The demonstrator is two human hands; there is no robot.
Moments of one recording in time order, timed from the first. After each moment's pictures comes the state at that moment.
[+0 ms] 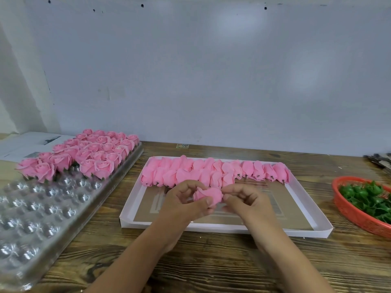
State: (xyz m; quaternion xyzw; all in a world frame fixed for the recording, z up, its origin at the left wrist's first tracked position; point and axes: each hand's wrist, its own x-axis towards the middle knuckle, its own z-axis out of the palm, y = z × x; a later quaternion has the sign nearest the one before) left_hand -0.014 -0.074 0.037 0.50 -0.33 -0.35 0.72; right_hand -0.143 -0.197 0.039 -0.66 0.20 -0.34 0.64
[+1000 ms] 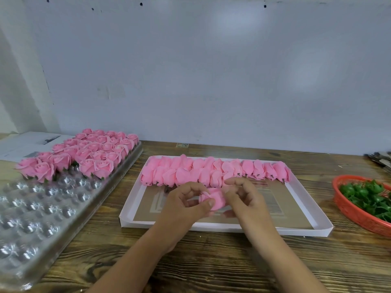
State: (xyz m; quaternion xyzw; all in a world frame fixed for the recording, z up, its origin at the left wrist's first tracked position) left_hand -0.017 -0.075 0.035 0.54 -0.38 -0.30 0.68; right_hand -0.138 -0.192 0.034 -0.67 0.18 -0.37 0.61
